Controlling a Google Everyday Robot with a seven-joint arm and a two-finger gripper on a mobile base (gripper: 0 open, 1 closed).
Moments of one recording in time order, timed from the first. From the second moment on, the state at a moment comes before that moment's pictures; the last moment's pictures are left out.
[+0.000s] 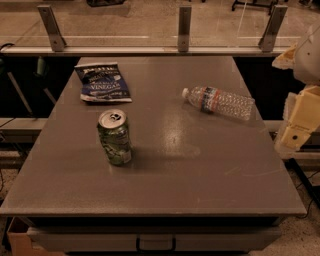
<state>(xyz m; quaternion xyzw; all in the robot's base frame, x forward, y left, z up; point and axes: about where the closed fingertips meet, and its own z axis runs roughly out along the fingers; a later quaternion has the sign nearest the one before) 0.438 -0.216 0.977 -0.60 0.78 -0.04 0.16</state>
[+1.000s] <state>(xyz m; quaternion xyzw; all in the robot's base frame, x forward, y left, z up) 0.478 -0.131 0.947 -0.62 0.75 0.04 0.21</state>
